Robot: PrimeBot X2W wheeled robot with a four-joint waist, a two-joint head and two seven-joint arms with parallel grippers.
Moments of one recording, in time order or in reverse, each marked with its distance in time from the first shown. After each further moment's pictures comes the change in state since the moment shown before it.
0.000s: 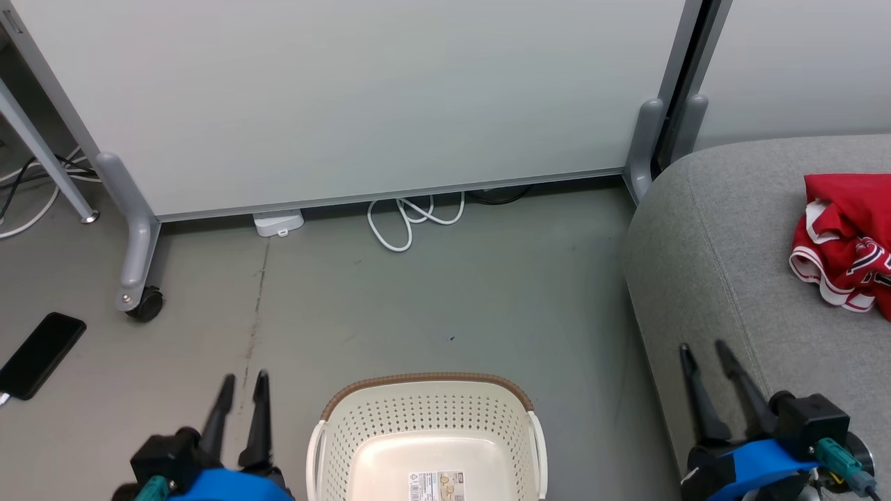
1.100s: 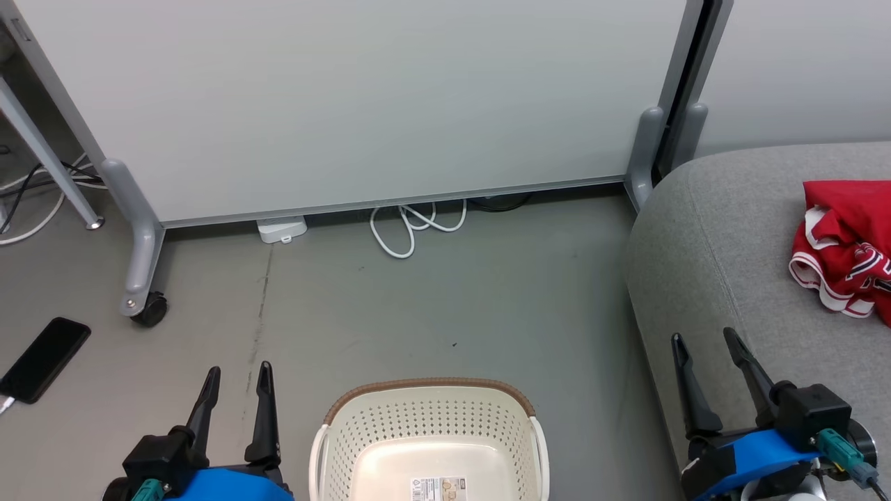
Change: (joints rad) left arm 0.033 -0.015 0.020 -0.081 0.029 0.005 -0.002; right arm -0.017 -0.001 -0.004 -0.011 -0.016 0.000 0.012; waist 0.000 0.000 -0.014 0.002
